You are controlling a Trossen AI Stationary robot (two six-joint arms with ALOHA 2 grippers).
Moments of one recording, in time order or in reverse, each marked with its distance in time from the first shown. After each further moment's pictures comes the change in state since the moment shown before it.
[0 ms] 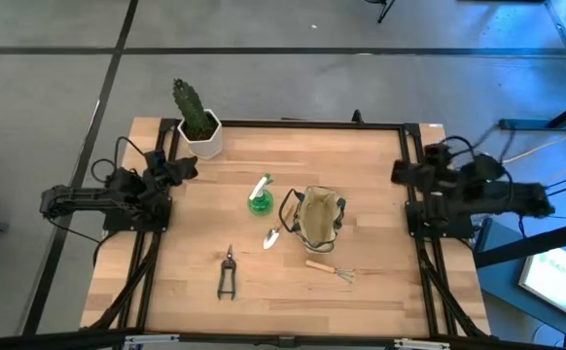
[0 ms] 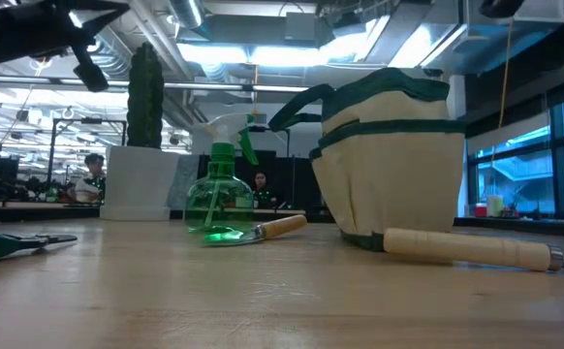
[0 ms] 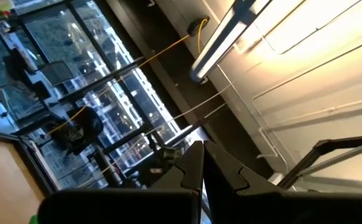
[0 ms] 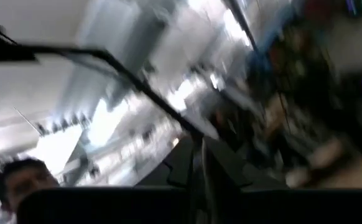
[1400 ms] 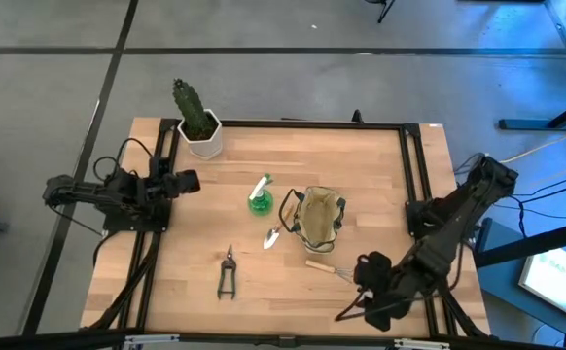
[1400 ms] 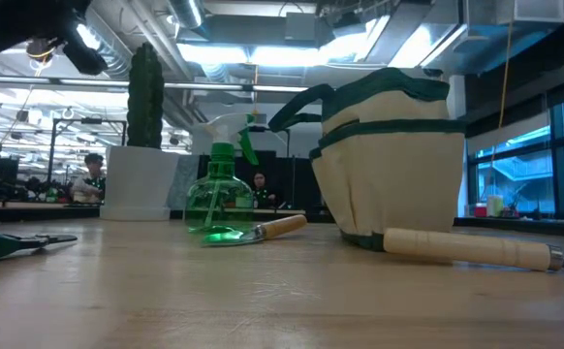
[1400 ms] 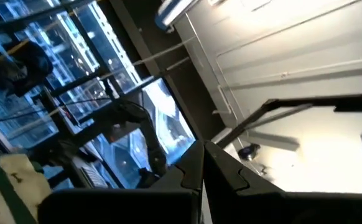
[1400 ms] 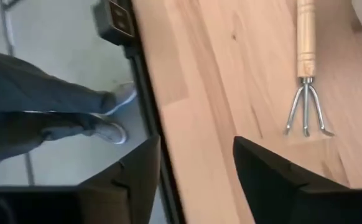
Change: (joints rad) left arm -0.178 0.007 0.014 0.019 0.146 -0.050; right arm 0.807 1.167 0.708 -0.968 0.316 0.108
